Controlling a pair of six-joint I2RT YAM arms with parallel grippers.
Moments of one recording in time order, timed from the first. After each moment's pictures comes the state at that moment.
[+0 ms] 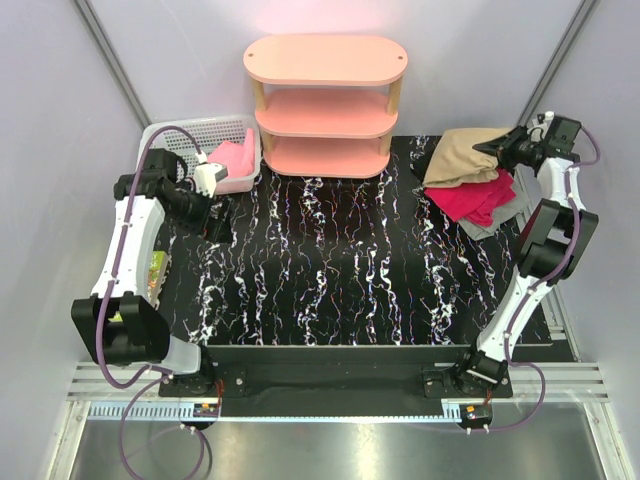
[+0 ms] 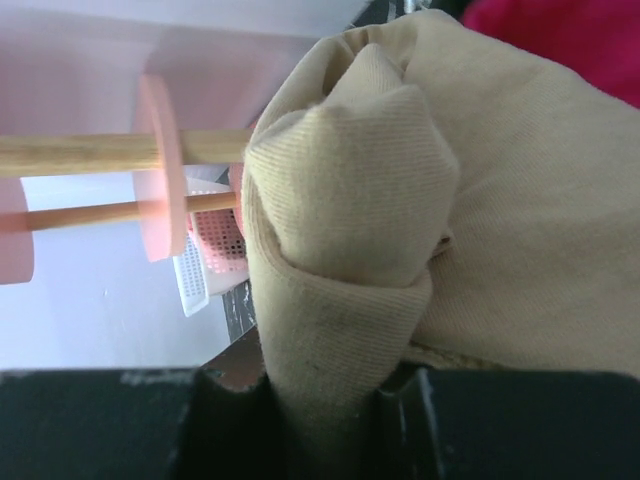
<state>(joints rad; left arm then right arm) 0.07 1.44 1.41 -1.16 0.46 0.45 -0.40 2.17 1.90 -0.37 -0.85 0.70</state>
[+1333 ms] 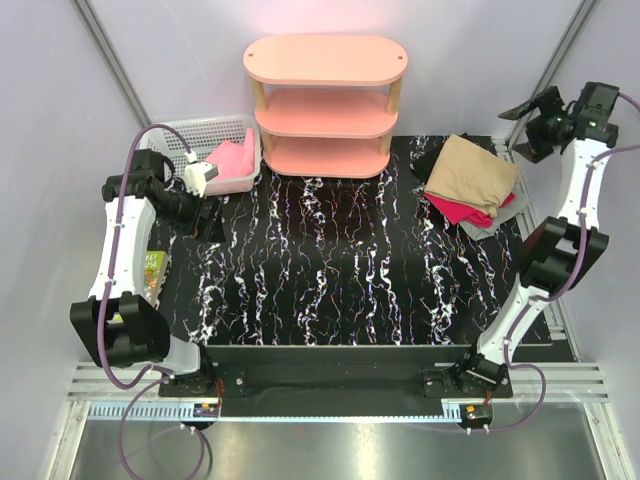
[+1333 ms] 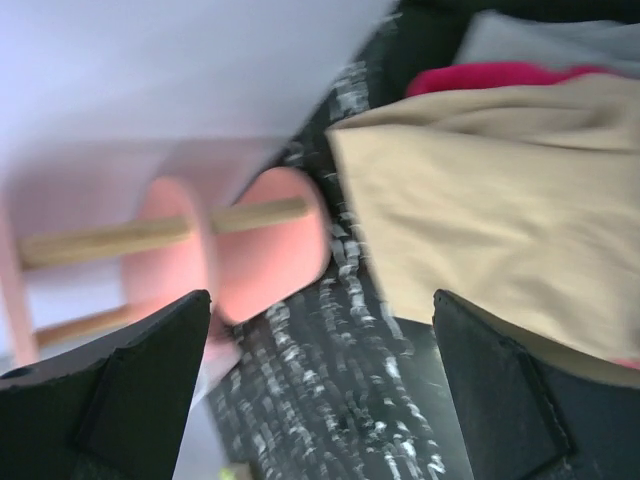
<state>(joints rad) 0.15 1.43 1.43 -1.19 0.52 0.52 -0.42 2.04 2.17 -0.80 -0.46 0.72</state>
